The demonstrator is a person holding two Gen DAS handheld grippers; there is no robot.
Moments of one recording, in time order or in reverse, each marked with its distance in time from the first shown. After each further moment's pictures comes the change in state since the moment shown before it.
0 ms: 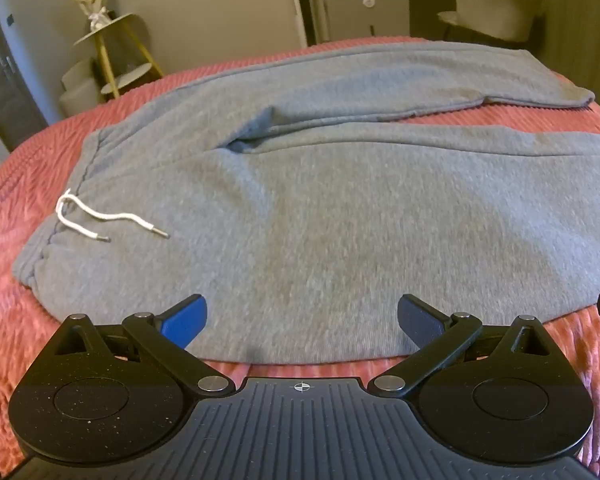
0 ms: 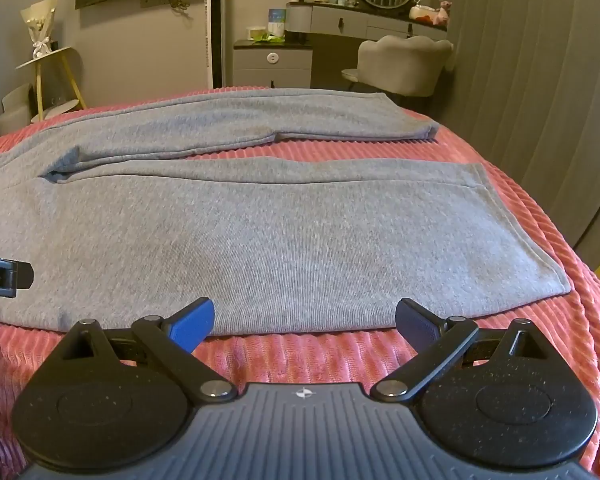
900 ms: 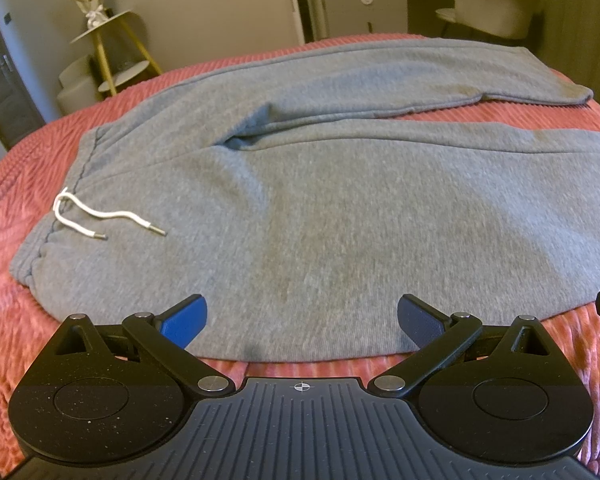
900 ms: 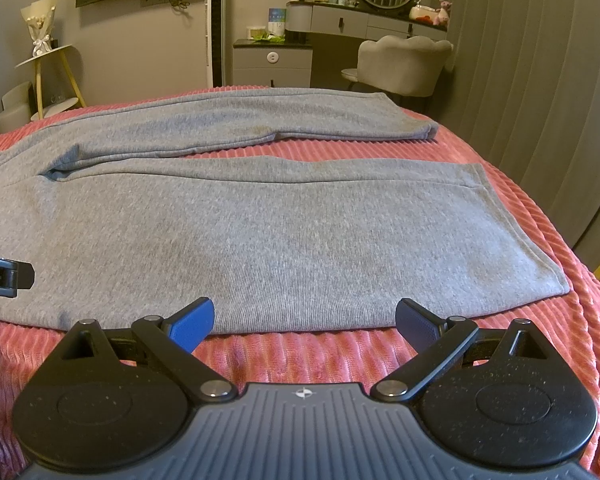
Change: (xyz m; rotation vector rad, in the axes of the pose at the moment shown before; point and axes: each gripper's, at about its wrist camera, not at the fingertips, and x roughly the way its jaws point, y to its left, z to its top) left arm 0.002 -0.003 -0.004 0.013 0.006 -0.005; right arm -0.001 0.000 0.000 -0.001 -0.001 0.000
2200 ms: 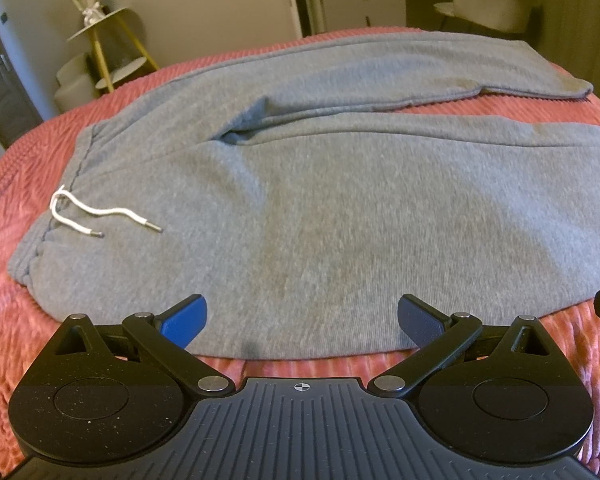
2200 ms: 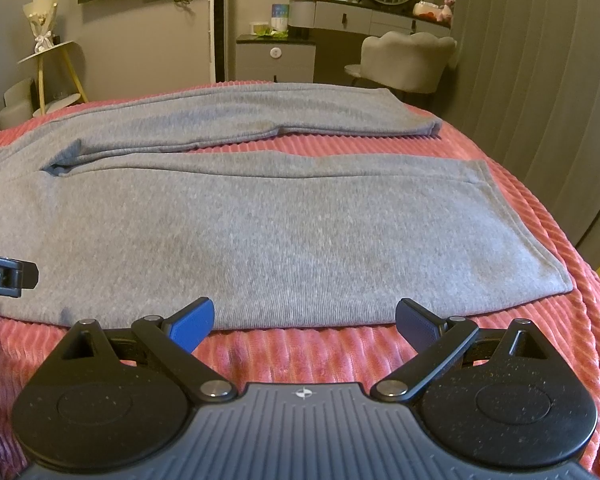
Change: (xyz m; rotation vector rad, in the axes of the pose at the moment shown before) left arm 0.003 0.000 0.000 0.010 0.018 -0.008; right arm 0.003 0.002 0.000 -0.006 0.015 0.005
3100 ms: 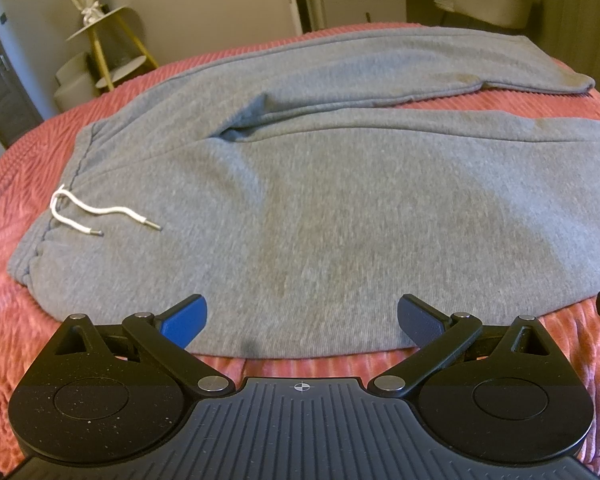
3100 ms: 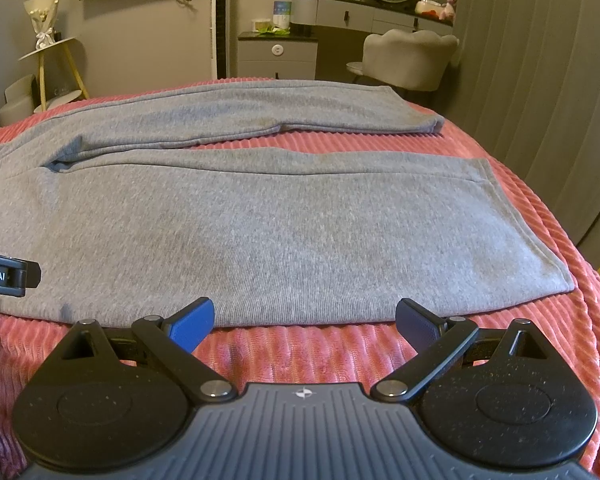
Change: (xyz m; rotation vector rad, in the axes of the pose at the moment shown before) left arm 0.003 -0.002 0.001 0.008 0.011 0.008; right arm 0.000 0.002 -0.001 -0.006 0.008 -0.001
